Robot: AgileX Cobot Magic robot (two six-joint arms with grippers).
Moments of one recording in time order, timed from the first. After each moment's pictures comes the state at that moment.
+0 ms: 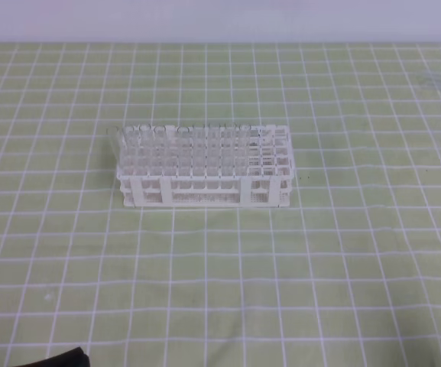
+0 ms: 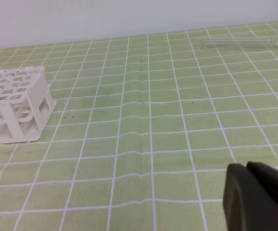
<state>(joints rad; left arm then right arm) -0.89 0.23 0.01 0.14 0.04 -0.21 0.08 -0.02 0.00 0.01 0.29 0.15</state>
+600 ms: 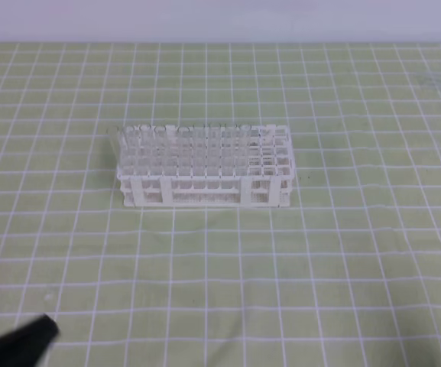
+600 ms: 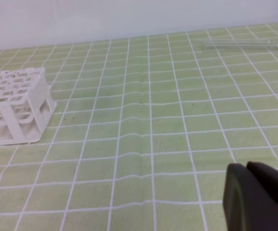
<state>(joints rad) -0.69 0.17 0.01 0.13 -0.02 -0.24 0.08 -0.02 0.00 0.01 0.29 0.15</state>
